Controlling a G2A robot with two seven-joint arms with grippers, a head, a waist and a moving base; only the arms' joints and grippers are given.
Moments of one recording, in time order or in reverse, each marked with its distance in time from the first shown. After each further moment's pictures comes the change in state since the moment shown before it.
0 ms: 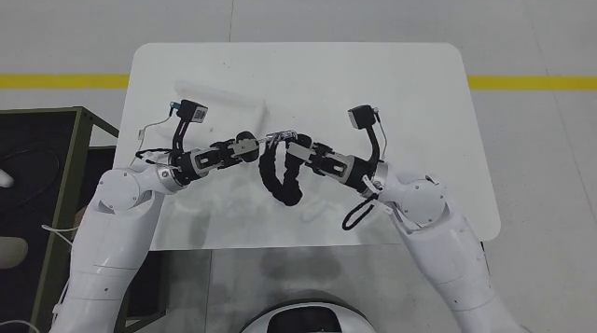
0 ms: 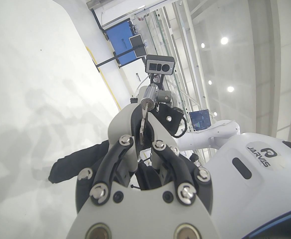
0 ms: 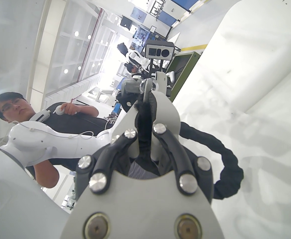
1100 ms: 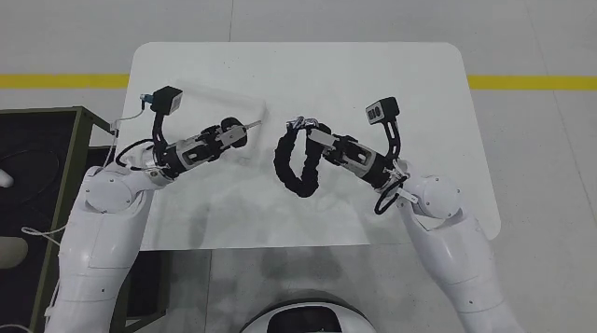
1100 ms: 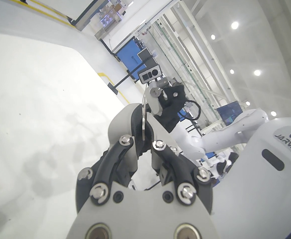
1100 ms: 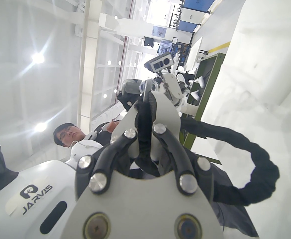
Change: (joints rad) left arm 0.008 0.003 -0.091 -0.087 0.236 -0.303 0.163; right arm -0.045 0.010 0.079 -0.018 0.317 0.138 0.056
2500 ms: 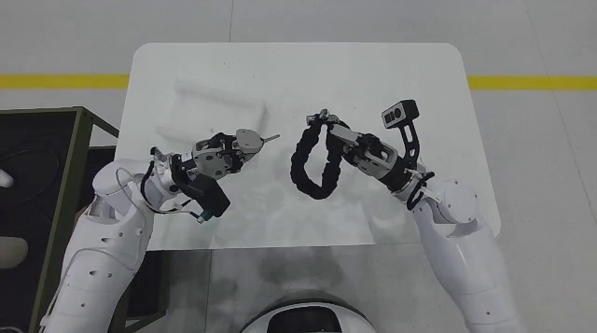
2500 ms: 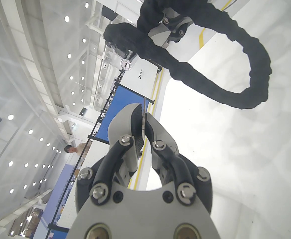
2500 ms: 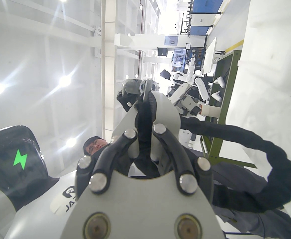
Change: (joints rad) left arm 0.054 0.034 0.080 -0.095 2.512 0.345 1.900; right arm -0.060 0.020 0.076 -0.055 0.182 0.103 0.026
